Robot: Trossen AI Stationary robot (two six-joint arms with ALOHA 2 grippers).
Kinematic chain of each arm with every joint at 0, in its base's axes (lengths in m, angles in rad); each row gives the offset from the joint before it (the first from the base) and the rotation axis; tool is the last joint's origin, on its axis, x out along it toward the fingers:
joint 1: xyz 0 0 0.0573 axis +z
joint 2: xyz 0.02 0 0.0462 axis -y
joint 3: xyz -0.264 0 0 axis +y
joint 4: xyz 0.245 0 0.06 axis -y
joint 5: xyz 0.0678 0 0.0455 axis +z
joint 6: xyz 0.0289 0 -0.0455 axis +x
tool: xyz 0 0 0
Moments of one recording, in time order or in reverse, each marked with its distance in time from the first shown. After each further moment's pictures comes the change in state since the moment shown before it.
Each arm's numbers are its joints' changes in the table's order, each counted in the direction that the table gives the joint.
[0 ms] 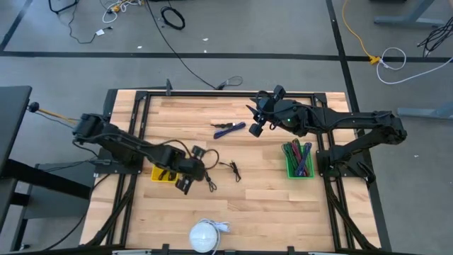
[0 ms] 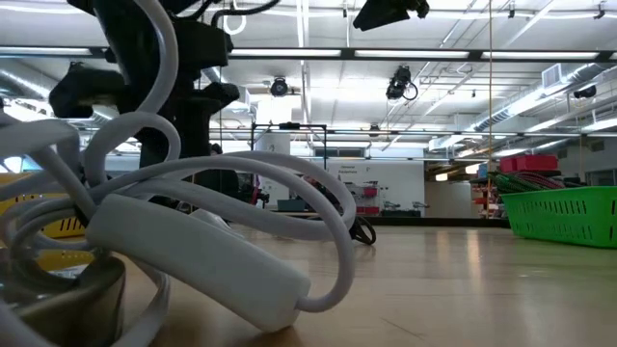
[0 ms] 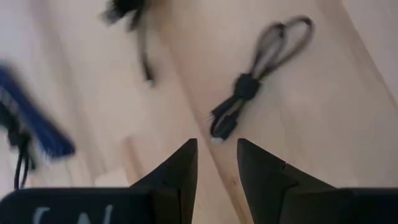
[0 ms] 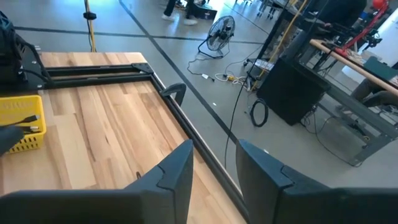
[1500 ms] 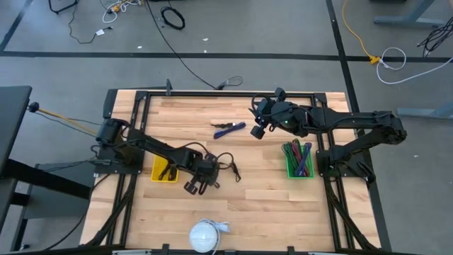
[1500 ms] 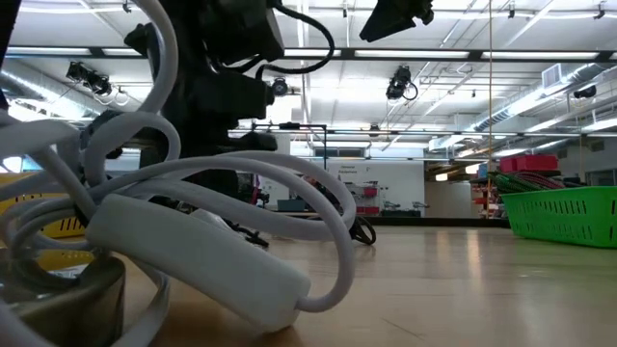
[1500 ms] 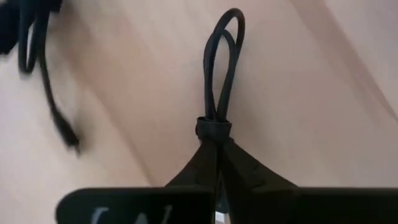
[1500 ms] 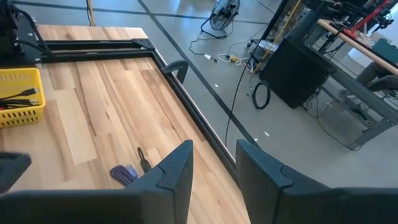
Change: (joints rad) left arm 0.070 -0.286 -0.128 0.058 -0.218 0.135; right arm 0.000 0.000 0.000 -0.111 0.008 0.050
